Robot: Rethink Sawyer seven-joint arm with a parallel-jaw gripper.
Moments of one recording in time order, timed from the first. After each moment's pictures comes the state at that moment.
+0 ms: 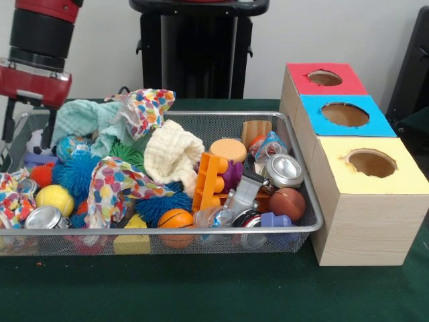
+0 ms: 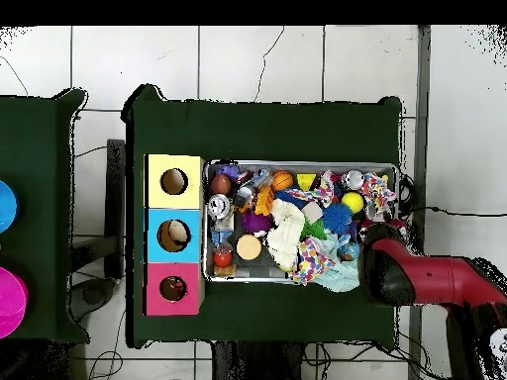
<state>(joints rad) -0.81 -0.68 0.23 1.69 -0.85 0.12 1.71</state>
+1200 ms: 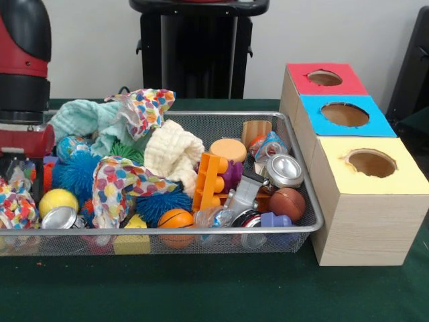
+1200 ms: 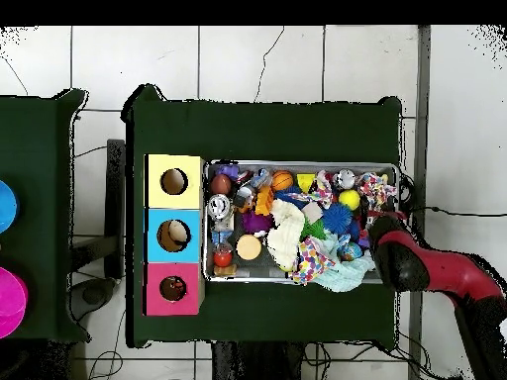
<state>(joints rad) -1.12 -0.40 0.54 1.58 -0.92 0.12 1.71</state>
